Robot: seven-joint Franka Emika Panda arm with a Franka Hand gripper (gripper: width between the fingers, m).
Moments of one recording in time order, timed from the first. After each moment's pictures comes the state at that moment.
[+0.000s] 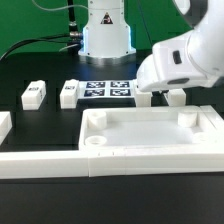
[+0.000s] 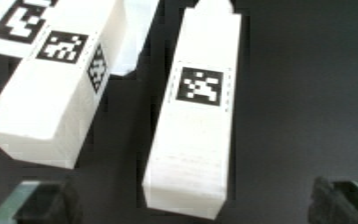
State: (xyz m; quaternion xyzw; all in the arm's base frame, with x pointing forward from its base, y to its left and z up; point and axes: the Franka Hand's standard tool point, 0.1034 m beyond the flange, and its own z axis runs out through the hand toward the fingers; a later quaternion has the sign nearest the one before) arm 0.472 0.125 0.033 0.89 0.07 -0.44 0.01
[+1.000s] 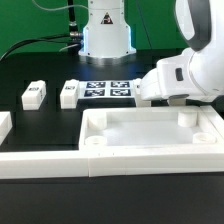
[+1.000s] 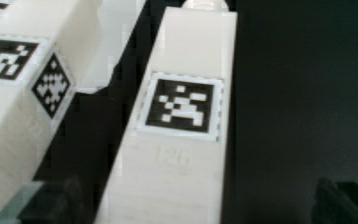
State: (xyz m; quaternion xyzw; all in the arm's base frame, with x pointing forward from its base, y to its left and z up) arm 0.439 0.131 0.008 0.89 0.05 -0.46 0.03
